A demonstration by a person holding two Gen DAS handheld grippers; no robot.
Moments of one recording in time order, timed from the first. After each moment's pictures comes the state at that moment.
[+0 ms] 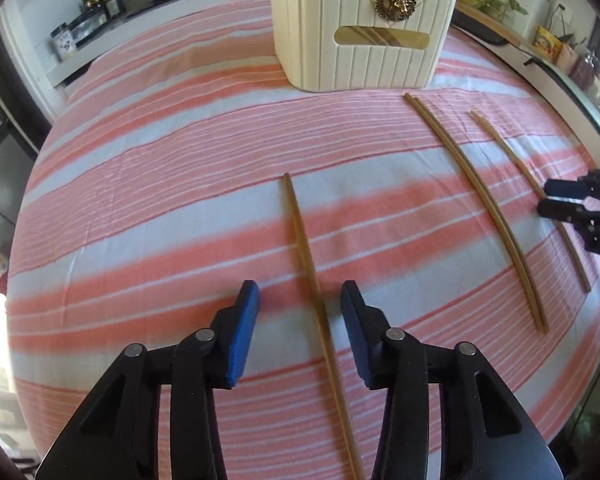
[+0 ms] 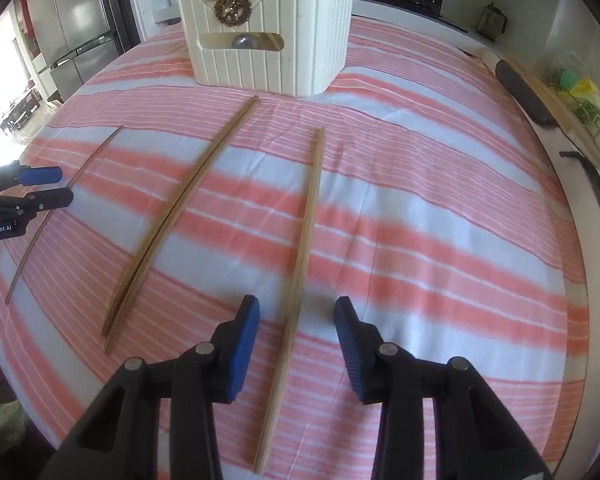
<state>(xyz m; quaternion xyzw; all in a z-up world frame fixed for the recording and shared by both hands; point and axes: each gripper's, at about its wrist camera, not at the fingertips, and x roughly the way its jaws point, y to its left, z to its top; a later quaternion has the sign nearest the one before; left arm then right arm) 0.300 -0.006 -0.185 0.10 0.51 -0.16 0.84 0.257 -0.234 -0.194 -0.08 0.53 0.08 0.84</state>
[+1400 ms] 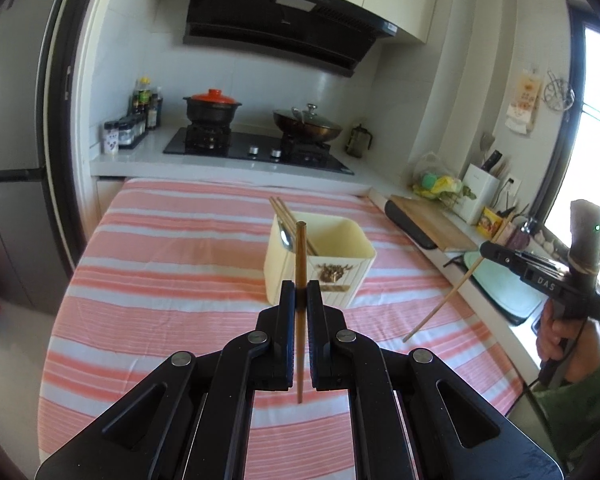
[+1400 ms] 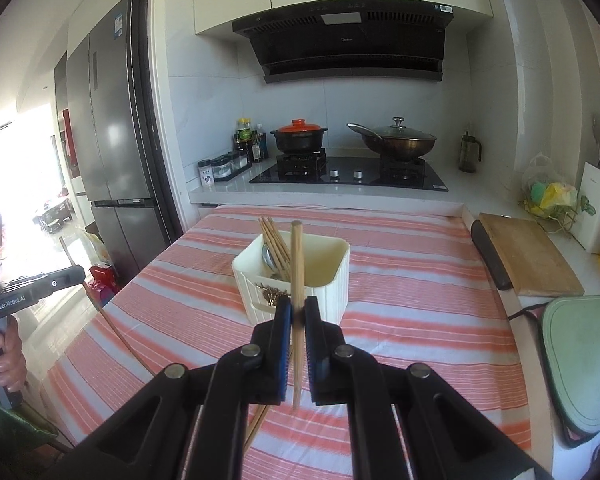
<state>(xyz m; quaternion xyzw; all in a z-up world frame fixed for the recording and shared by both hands) 0.240 0.056 0.017 -0.08 0.27 -0.19 0.94 0.230 -0.237 0.019 -0.01 0.27 0.11 0.96</state>
